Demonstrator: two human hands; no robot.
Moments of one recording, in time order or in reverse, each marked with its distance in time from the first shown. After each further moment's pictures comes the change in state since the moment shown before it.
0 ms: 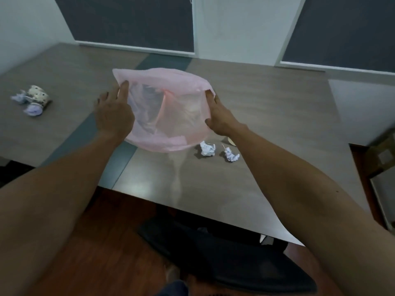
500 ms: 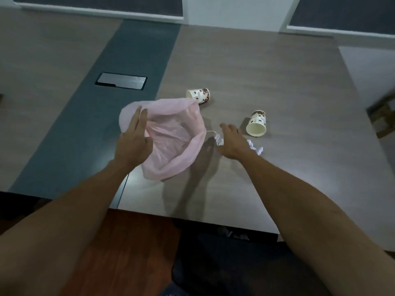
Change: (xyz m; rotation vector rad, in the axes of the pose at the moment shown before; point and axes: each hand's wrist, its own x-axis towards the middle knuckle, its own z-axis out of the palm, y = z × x) left_hand -0.034 -0.054 0.147 -0.371 -0.437 0.120; right_hand 0.029 0.048 0.156 -0.077 -0.104 0.469
